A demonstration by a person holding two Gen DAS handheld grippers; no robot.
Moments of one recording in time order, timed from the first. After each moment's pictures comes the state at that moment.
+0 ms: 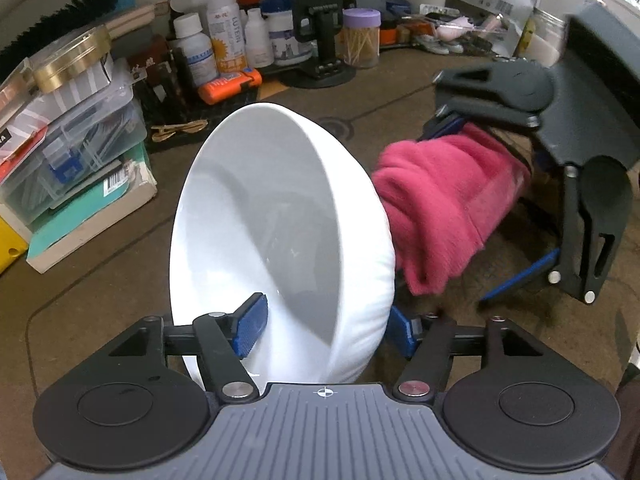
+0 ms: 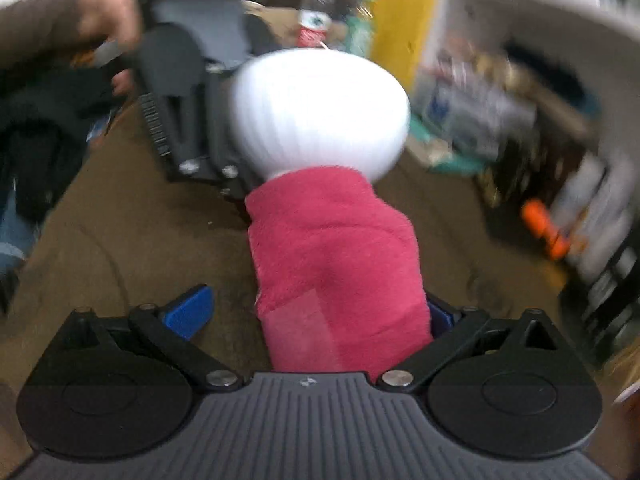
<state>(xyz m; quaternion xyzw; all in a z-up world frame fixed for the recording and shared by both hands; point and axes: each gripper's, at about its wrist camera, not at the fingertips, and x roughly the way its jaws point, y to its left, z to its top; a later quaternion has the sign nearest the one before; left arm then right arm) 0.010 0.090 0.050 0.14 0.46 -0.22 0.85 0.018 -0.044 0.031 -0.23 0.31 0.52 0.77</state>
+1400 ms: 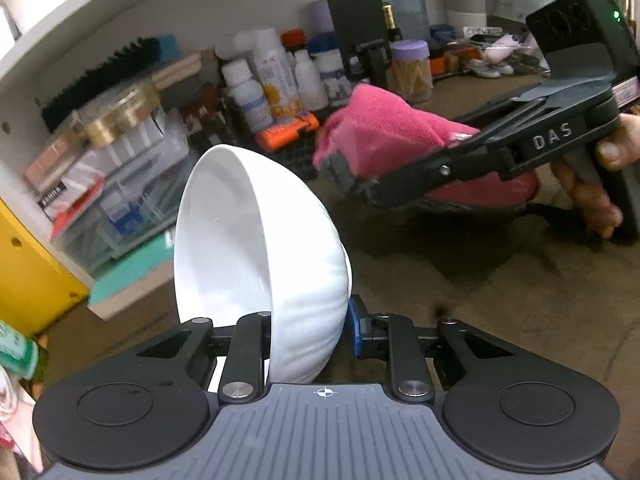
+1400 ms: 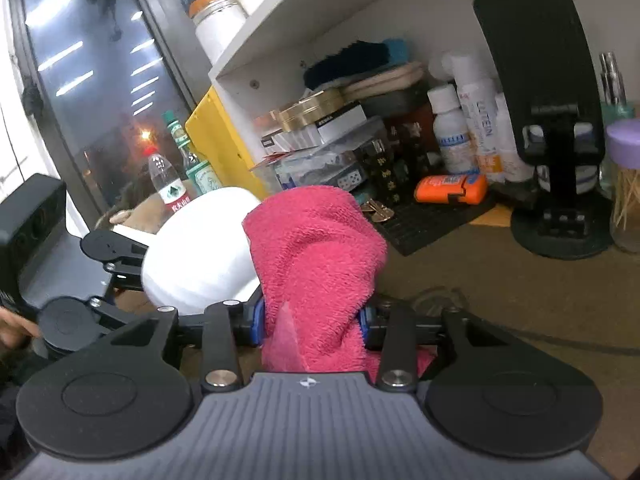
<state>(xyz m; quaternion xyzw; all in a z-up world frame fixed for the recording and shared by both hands) 0.008 0.086 0.057 0.16 0.41 -0.17 0.88 0.069 -0.085 0.031 0.10 0.28 0.42 0.86</state>
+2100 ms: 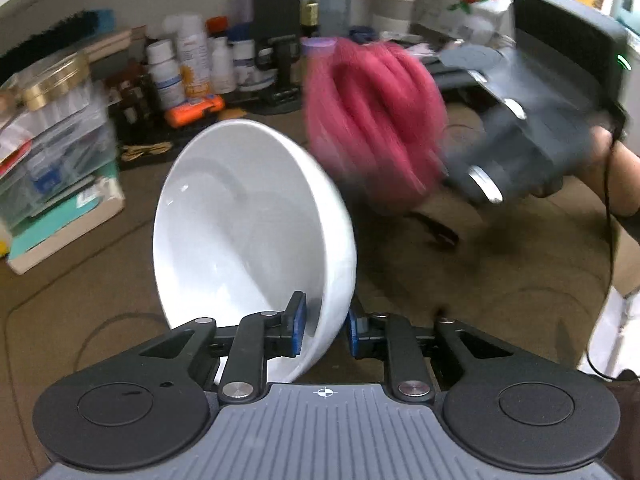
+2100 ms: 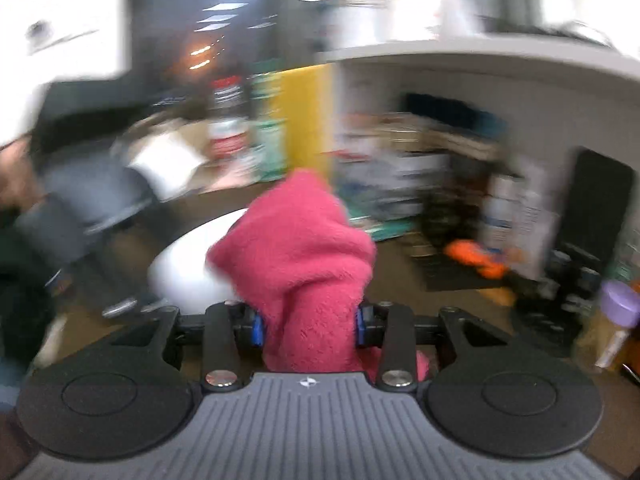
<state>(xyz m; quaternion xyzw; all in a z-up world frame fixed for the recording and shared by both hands) -0.016 0.079 0.066 0.11 0.45 -0.26 0.85 0.040 -0.075 0.063 -0.06 0.22 0.43 0.87</state>
